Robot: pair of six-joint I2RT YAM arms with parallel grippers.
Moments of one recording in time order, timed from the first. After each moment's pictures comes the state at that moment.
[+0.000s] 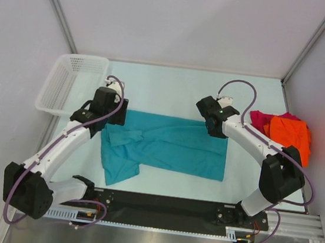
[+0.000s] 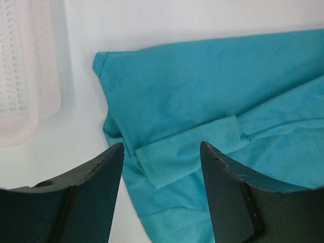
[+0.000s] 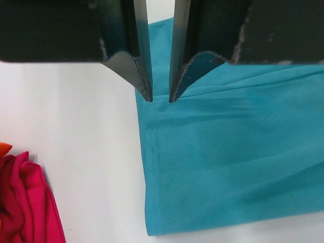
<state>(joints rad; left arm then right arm) -0.33 1.11 0.91 -0.53 -0.18 -0.11 0.58 1.59 1.23 -0.89 0.61 0.65</state>
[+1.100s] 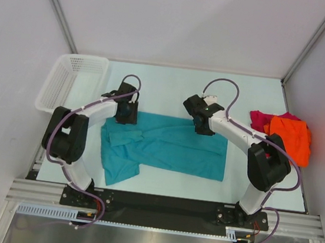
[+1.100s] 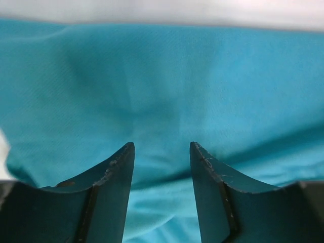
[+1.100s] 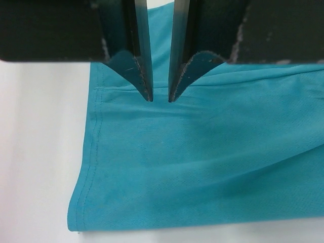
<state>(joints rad) -0.30 1.70 1.09 -0.49 -0.07 -0.33 0.65 1.75 1.33 -0.83 0.54 0.65</state>
